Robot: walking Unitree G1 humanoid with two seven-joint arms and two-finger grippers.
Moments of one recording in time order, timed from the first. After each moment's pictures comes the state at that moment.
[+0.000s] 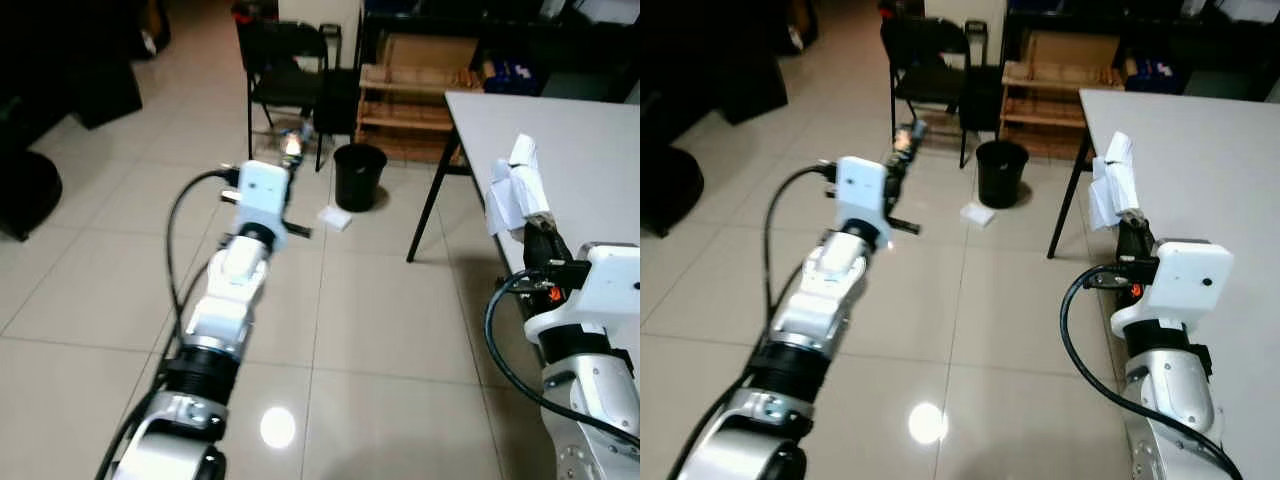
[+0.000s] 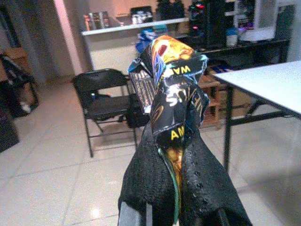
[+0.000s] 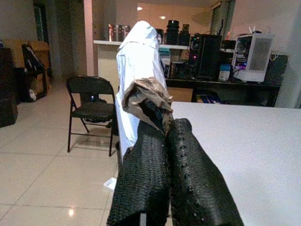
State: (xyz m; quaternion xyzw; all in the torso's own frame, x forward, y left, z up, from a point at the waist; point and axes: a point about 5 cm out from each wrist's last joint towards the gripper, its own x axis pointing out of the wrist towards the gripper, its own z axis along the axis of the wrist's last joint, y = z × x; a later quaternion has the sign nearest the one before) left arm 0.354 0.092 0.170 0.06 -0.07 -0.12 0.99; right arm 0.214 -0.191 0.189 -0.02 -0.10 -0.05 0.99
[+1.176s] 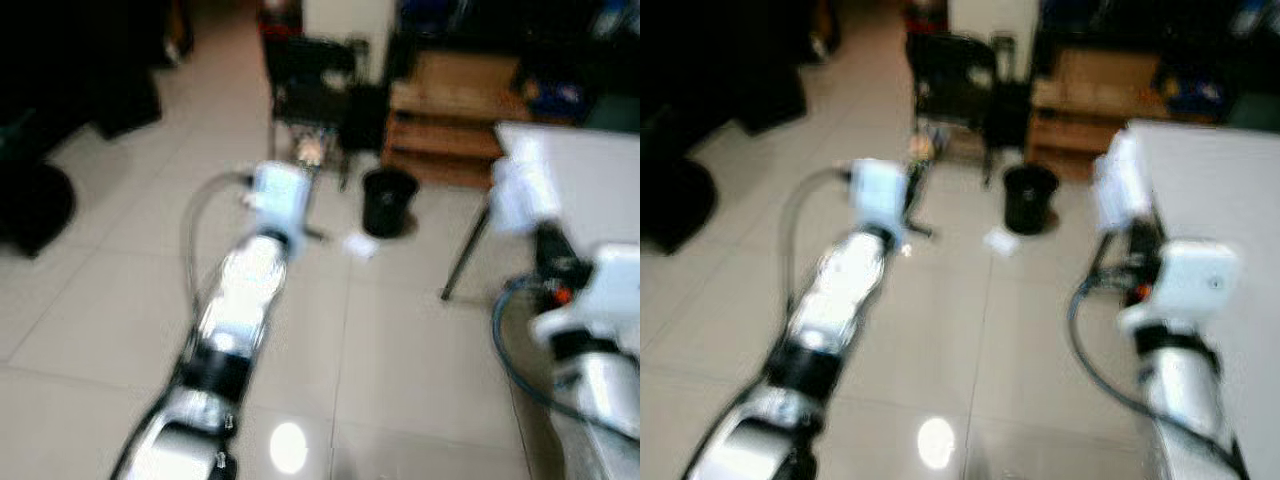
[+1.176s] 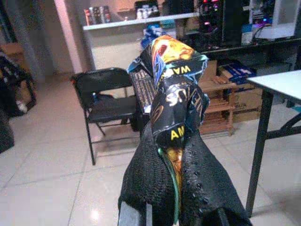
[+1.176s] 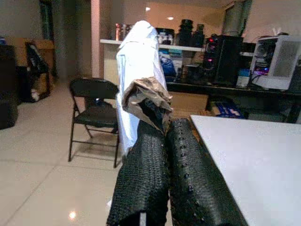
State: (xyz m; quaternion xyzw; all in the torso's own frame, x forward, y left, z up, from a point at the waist) left arm 0.353 0.074 0.168 0.05 -0.07 -0.15 0.98; right arm 0.213 -0.195 0.190 -0.03 -0.10 -0.06 0.99
